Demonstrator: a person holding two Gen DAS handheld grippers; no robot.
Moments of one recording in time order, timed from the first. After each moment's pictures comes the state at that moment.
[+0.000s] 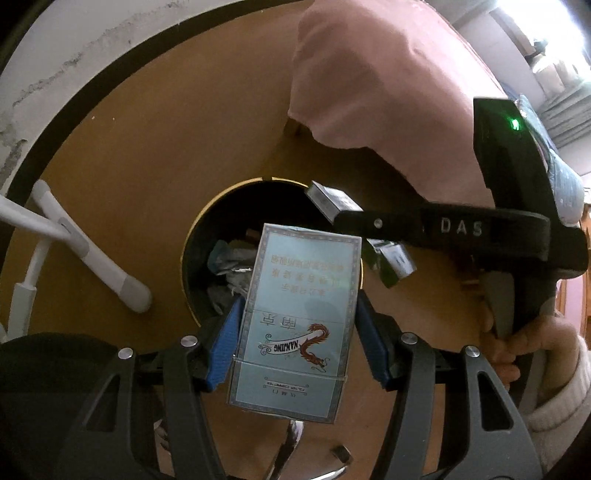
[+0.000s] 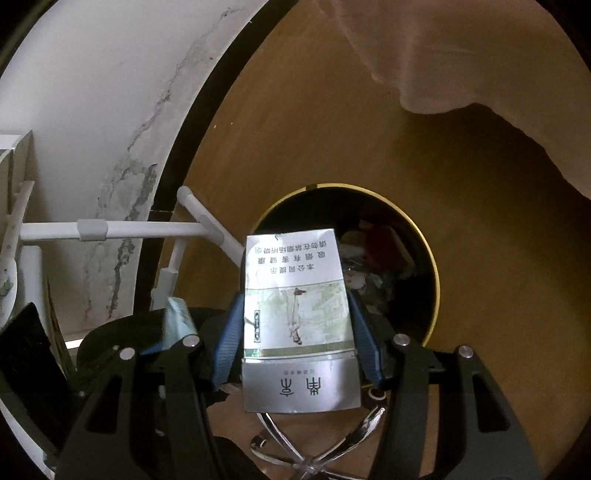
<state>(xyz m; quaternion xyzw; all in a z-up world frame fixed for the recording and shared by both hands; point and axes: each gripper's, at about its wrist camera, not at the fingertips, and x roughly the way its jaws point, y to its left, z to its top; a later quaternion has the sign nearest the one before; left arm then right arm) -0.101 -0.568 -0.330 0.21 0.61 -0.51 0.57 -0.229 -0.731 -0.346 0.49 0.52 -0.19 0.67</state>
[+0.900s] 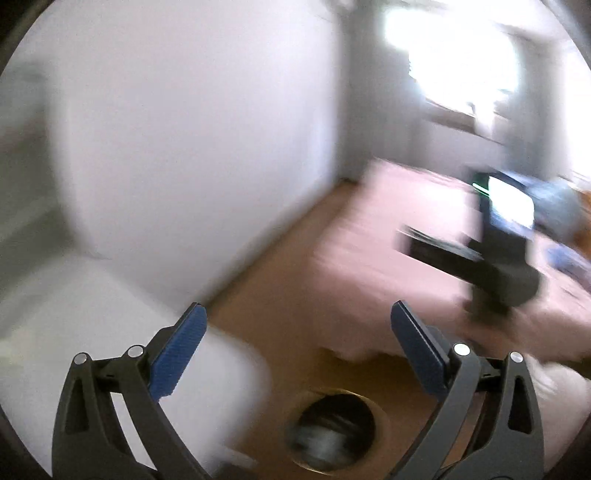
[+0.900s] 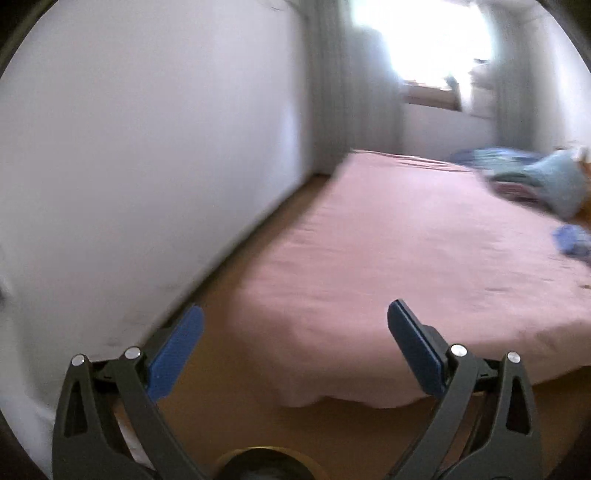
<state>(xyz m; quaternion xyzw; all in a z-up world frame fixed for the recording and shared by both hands) -0.100 -0.456 0.004 0.13 0.21 -0.52 0.82 -0.239 -0.685 -0.021 0.19 0.20 -0.54 0.80</state>
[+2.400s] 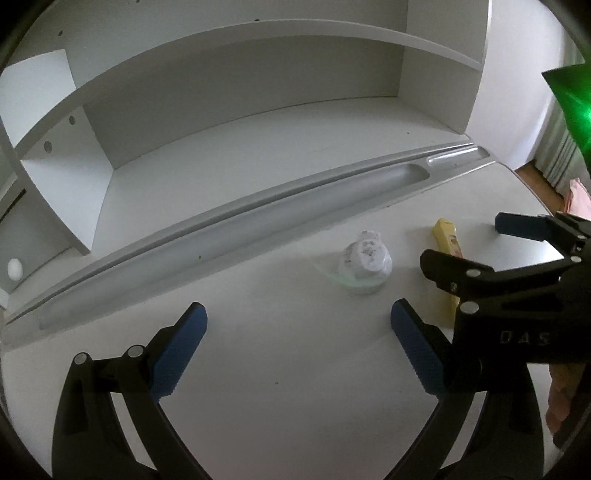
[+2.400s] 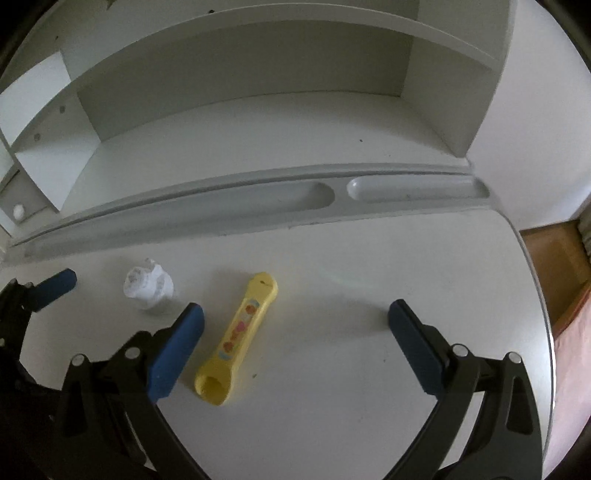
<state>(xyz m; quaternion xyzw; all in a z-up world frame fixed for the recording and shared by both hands) 0.241 -0.226 -0.086 0.11 0.44 -0.22 0.86 0.241 -0.378 -0.061 0.04 0.51 -0.07 0.86</state>
